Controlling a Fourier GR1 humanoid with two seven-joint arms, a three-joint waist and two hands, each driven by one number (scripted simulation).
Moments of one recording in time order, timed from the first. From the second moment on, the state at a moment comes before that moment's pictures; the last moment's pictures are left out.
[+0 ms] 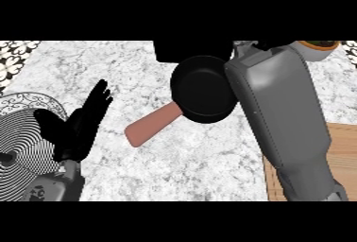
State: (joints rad) left arm -0.16 0.16 -0.11 -1.65 0.12 0.13 0.32; right arm -1.13 -0.02 0.02 -1.33 1.62 0.15 1.22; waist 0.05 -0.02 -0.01
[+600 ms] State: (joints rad) left arm -0.19 0.14 -0.12 -1.65 0.12 0.13 0.33; right arm -1.28 -0.01 -0.14 -1.13 1.65 0.19 1.24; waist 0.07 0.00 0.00
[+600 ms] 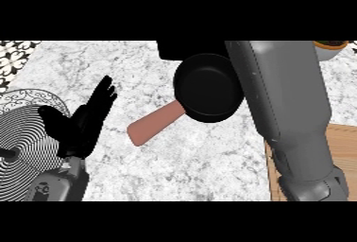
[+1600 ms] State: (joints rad) left arm -0.21 0.14 -0.12 -1.63 0.11 0.13 0.32; right arm -1.21 -0.01 -0.27 -1.22 1.67 -0.17 1.23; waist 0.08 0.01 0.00
